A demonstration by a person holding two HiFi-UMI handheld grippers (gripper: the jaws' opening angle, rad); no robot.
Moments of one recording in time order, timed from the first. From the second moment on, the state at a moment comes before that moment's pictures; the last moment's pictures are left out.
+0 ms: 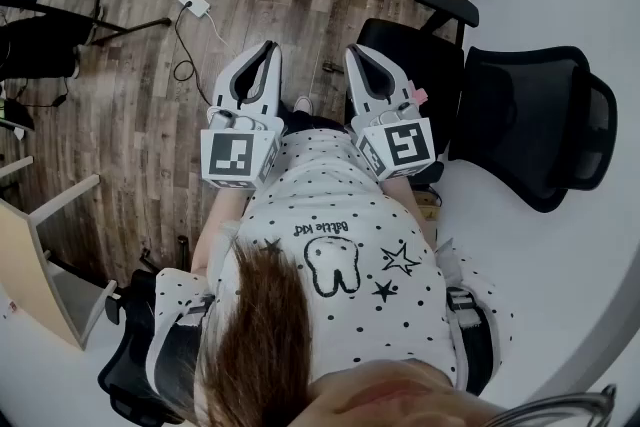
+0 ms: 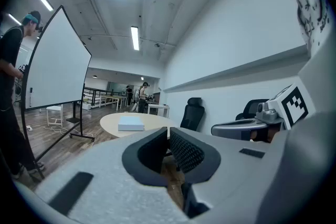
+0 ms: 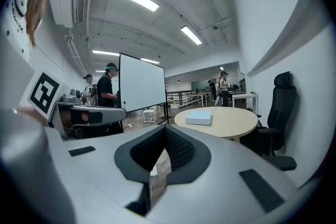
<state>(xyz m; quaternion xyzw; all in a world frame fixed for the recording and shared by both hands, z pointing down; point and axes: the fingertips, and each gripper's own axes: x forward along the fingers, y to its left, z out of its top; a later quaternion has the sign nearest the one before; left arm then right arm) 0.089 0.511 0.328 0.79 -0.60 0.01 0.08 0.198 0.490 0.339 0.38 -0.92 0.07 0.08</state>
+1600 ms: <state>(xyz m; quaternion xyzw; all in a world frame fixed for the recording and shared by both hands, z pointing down) 0.076 0.489 0.346 0.79 -0.60 0.02 0.11 0.203 0.466 0.345 0.40 -0.91 0.09 0.07</state>
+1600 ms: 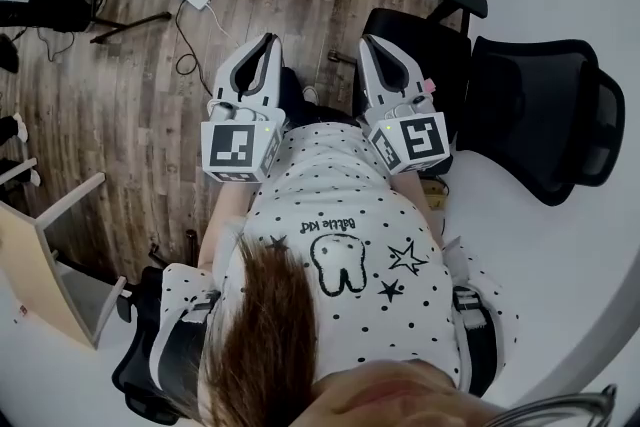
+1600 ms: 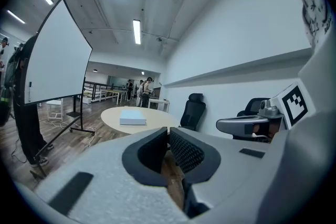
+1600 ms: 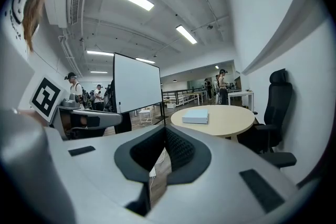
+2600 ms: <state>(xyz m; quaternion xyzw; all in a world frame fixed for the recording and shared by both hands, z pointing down) -0.056 0.342 0.334 0.81 -0.57 -0.01 0.14 0.089 0.336 0.346 0.44 -0.89 0.11 0.07</state>
